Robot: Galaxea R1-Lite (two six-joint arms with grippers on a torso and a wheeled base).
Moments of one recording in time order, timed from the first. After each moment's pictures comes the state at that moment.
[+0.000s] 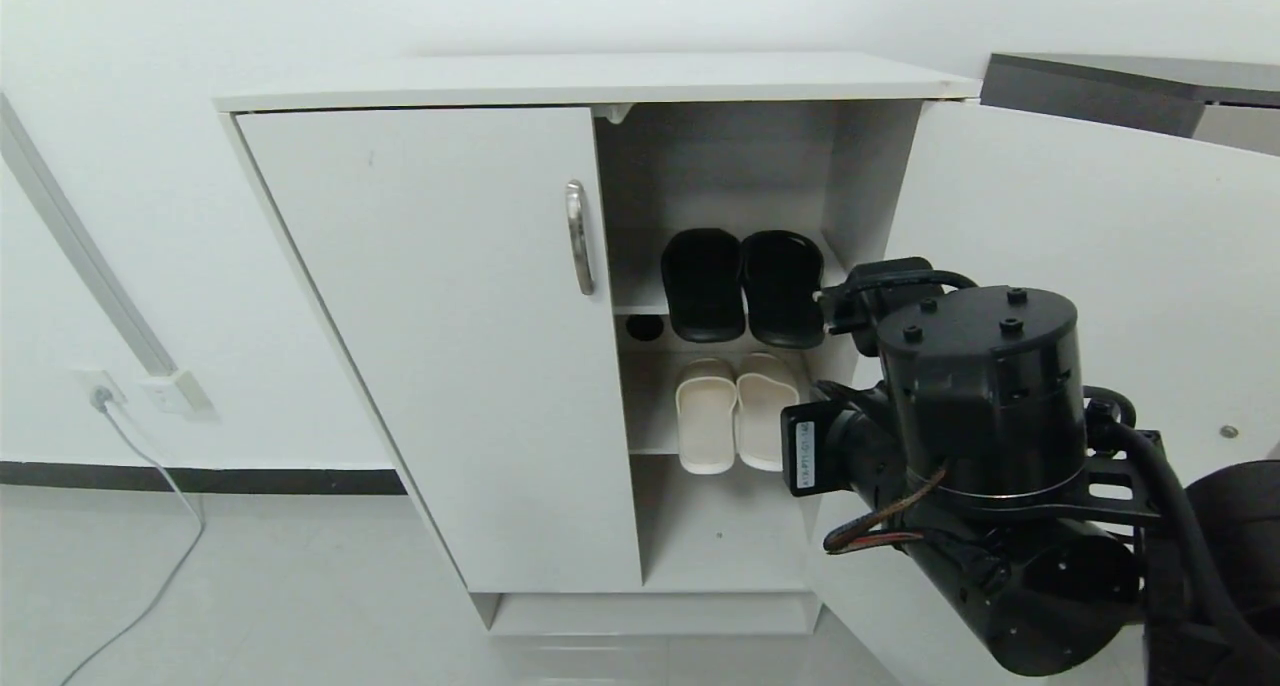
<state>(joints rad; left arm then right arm) 0.00 0.00 0.00 0.01 -0.02 0.01 1.00 1.68 -1.00 -0.37 -0.82 0.22</state>
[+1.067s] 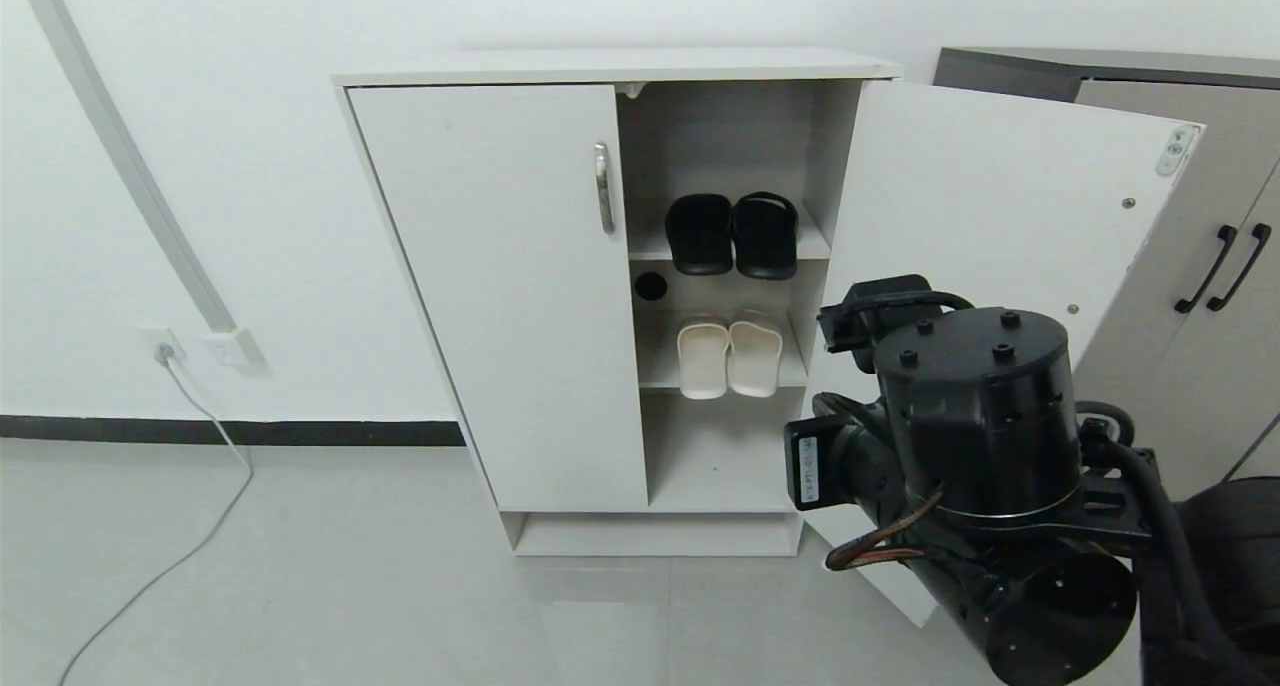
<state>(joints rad) 0.00 0.00 0.00 0.01 -0.02 0.01 0.99 1.68 -0.96 -0.38 -0.83 0.21</state>
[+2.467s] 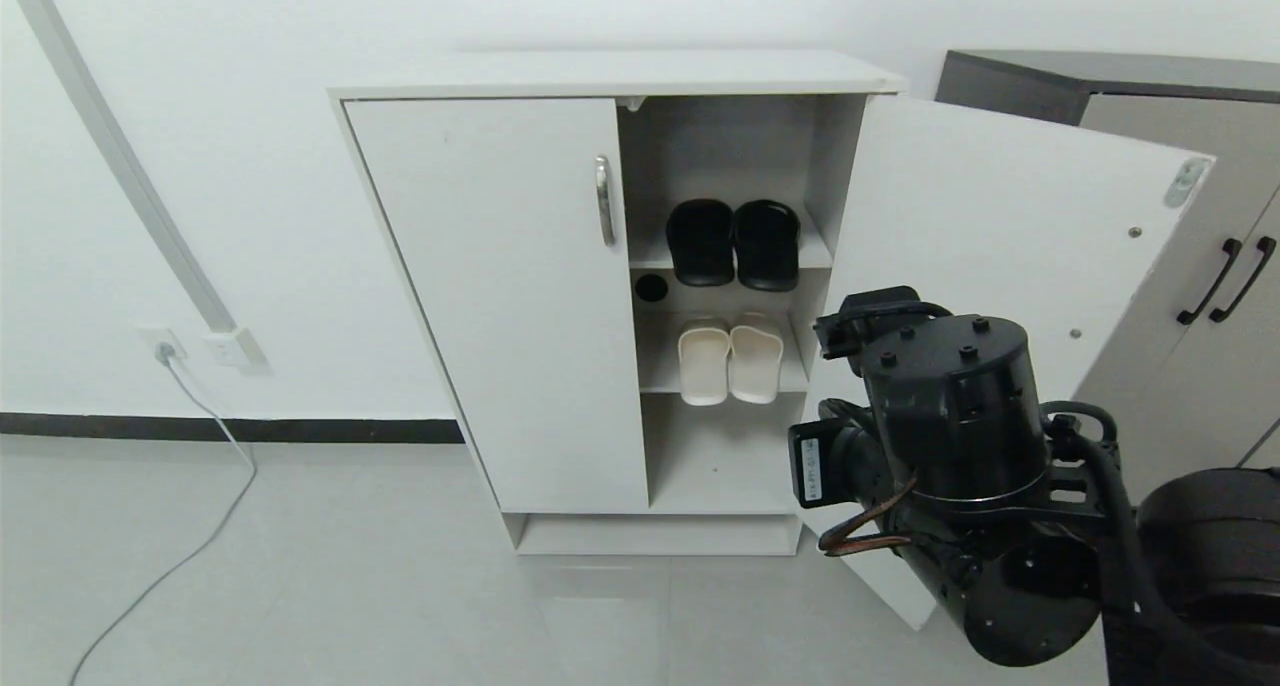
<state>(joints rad) 0.00 0.00 0.00 0.01 -0.02 0.01 0.98 1.70 -0.96 -0.38 -0.83 0.20</state>
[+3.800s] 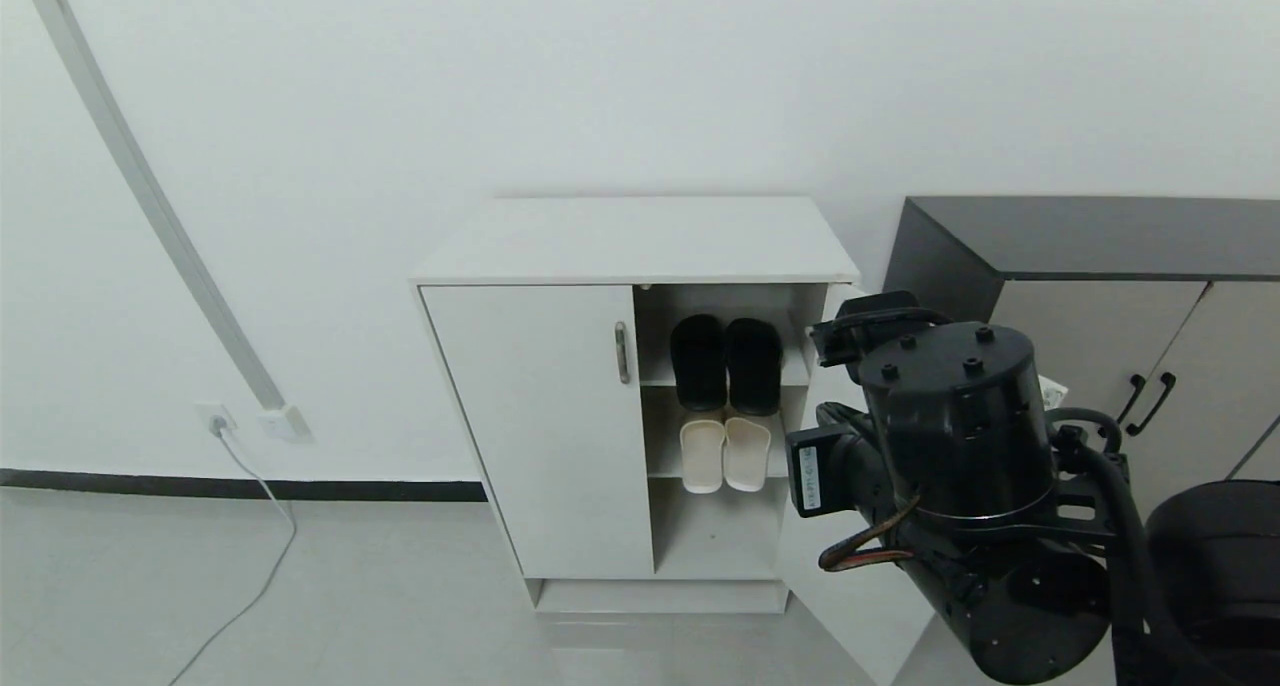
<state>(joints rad) 0.00 0.00 0.00 0.01 -0.02 0.01 0.98 1.70 -0.95 -0.38 -0.83 0.20</state>
